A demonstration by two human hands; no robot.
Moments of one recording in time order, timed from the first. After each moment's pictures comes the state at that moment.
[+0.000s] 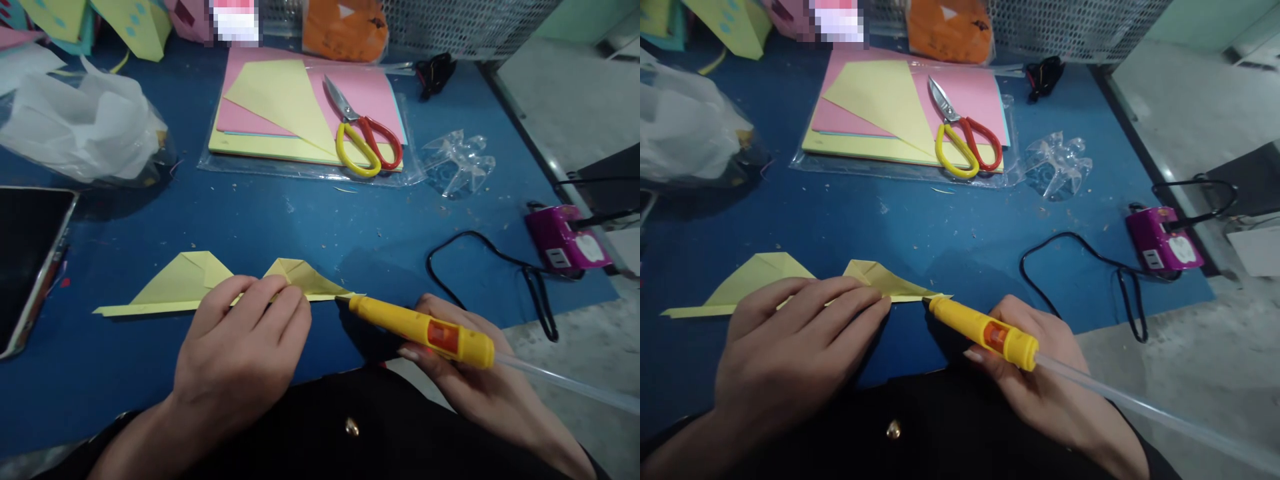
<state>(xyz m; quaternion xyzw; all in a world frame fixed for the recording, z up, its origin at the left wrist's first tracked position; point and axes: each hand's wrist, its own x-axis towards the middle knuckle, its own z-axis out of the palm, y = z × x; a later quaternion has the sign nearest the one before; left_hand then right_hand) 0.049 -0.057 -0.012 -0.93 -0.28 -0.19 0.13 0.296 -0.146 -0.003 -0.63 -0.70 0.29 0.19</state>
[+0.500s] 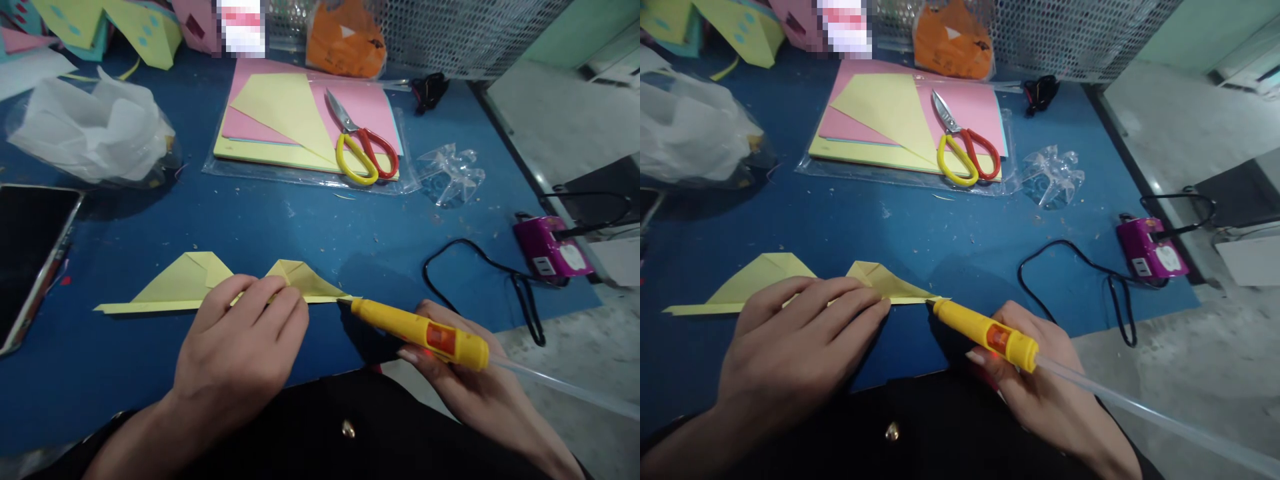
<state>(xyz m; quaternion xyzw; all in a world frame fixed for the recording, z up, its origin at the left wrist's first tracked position) 0.043 -0.058 -0.017 -0.94 -0.27 -0.19 0.12 0.294 -0.148 -0.001 -0.66 -0.65 0.32 0.21</state>
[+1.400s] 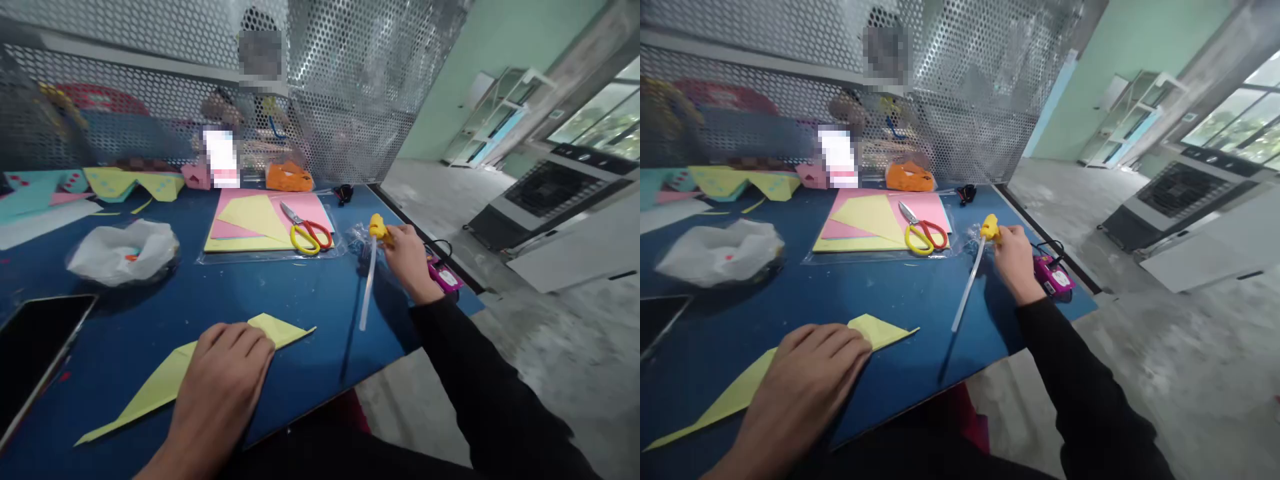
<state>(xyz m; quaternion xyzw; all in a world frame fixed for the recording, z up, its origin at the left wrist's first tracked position) 0.039 -0.048 -0.016 -0.93 -0.30 -0.21 0.03 0.396 -0.020 -0.005 -0.78 -0.55 -0.12 0.27</state>
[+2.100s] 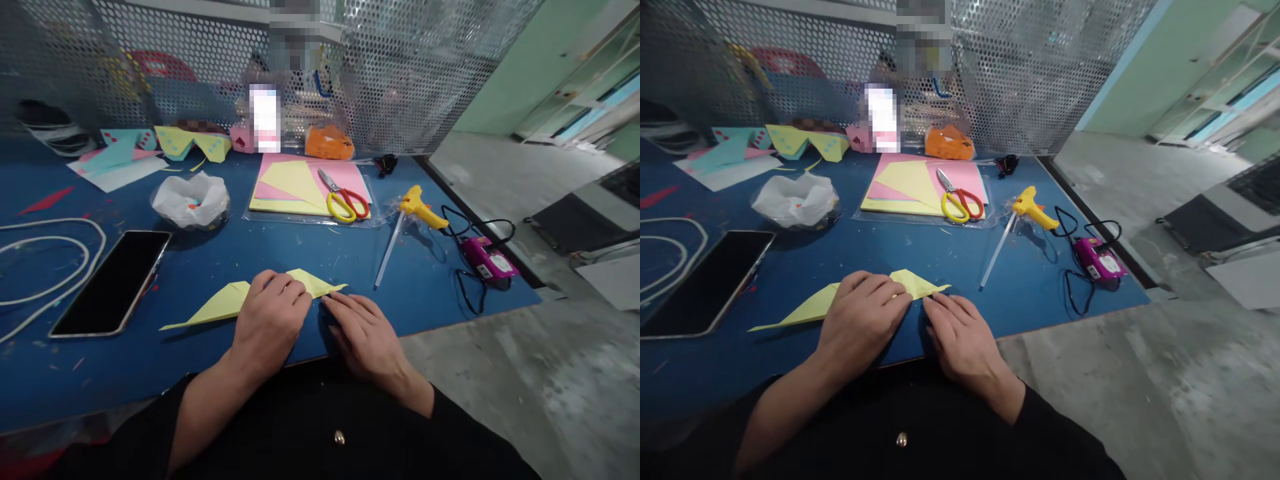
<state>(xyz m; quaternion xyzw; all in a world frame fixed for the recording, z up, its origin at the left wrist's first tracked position) 0.044 -0.061 -0.025 -0.92 -0.31 -0.21 0.10 0.230 -0.139 -0.056 -0.51 -0.82 -0.05 0.26</state>
